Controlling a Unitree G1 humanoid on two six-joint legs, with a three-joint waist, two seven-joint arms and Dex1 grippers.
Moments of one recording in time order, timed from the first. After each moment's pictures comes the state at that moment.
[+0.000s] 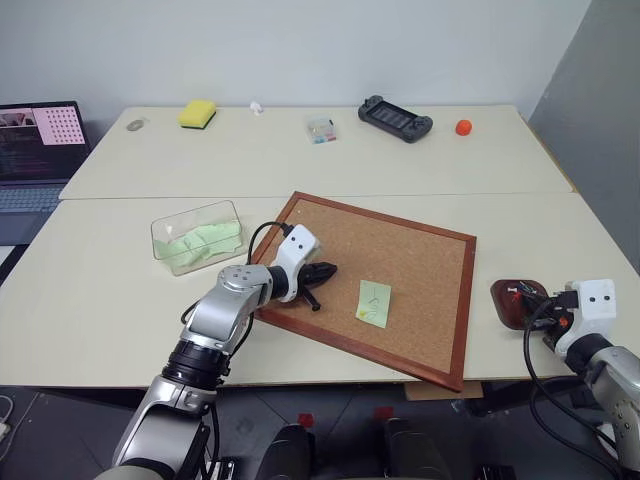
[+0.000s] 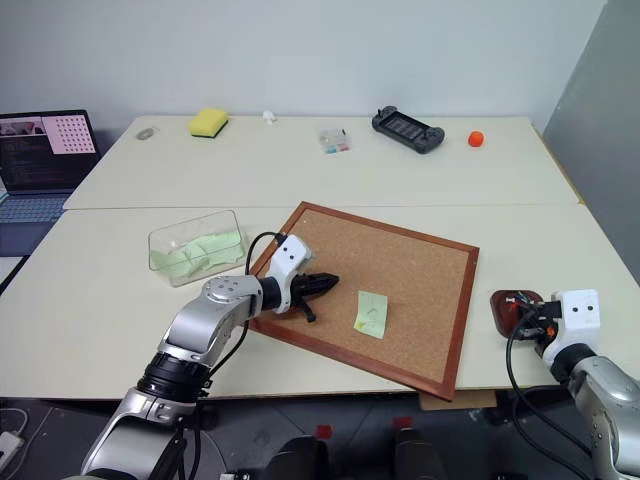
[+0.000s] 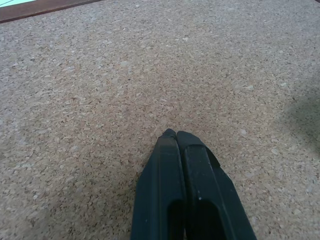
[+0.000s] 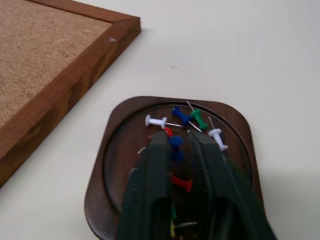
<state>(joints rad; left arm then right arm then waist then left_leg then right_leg) -0.51 0.39 -0.21 0.11 -0.17 0.58 -0.75 0.14 -0.50 -0.41 -0.32 0.36 0.60 0.37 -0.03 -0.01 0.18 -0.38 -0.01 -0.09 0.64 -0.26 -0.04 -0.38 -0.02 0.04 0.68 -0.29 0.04</state>
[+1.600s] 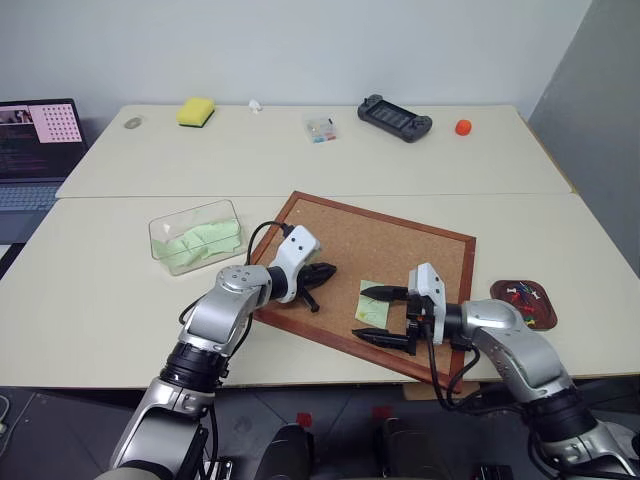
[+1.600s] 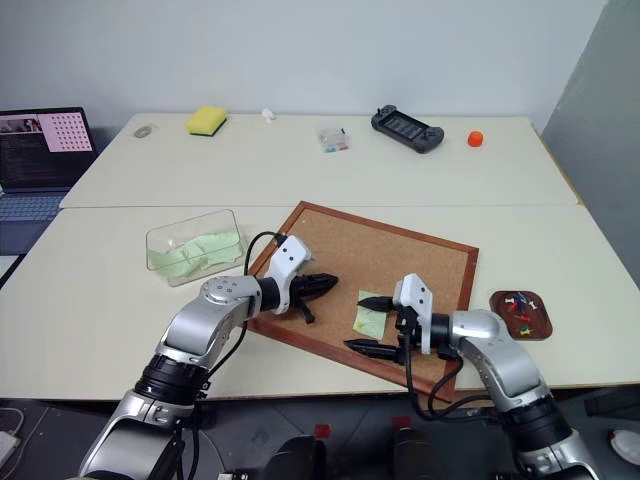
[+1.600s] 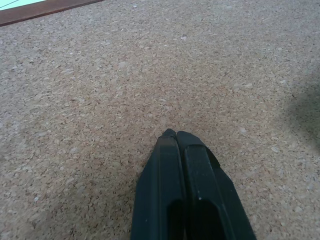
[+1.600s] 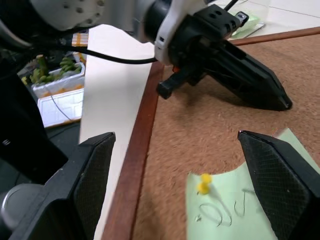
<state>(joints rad) -0.50 0.40 -0.21 0.08 -0.15 0.58 -0.76 -0.28 -0.44 0.26 -0.07 0.37 0.31 1.02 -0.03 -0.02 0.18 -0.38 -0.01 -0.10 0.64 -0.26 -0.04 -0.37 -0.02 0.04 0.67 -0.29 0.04</state>
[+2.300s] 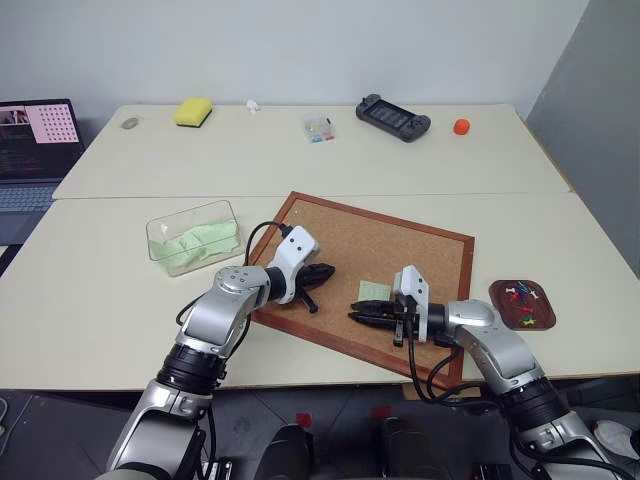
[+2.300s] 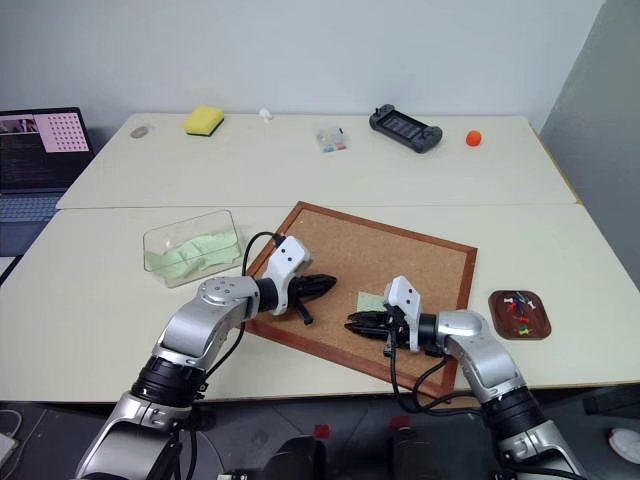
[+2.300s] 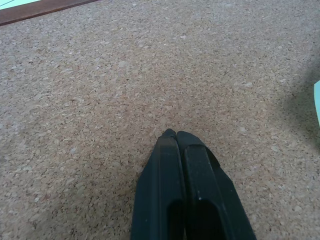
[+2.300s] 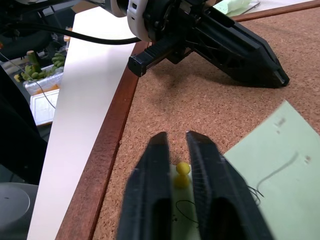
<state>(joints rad) -0.49 0.41 -0.21 0.05 -0.15 0.60 -0.75 -0.33 -0.38 0.27 0.08 0.30 0.22 1.03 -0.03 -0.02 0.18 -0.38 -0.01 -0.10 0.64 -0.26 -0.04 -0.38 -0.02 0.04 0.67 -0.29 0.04</state>
